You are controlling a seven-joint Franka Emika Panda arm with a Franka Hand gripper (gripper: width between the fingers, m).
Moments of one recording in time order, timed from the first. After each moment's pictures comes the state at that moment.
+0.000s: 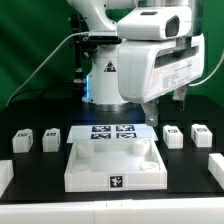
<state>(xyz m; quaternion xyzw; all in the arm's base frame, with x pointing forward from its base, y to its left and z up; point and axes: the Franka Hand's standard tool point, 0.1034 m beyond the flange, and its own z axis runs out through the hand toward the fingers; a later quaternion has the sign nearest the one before) 0.566 0.056 0.116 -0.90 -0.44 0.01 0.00</state>
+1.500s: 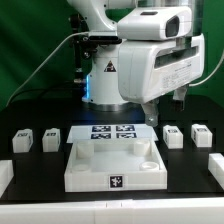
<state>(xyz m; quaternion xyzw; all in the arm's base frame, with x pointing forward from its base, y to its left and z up) 0.566 0.056 0.115 -0.90 -0.44 0.01 0.00</state>
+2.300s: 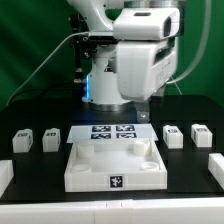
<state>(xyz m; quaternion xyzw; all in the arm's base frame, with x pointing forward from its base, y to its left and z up) 0.532 0.034 0.112 -0.77 -0.63 0.01 0.00</state>
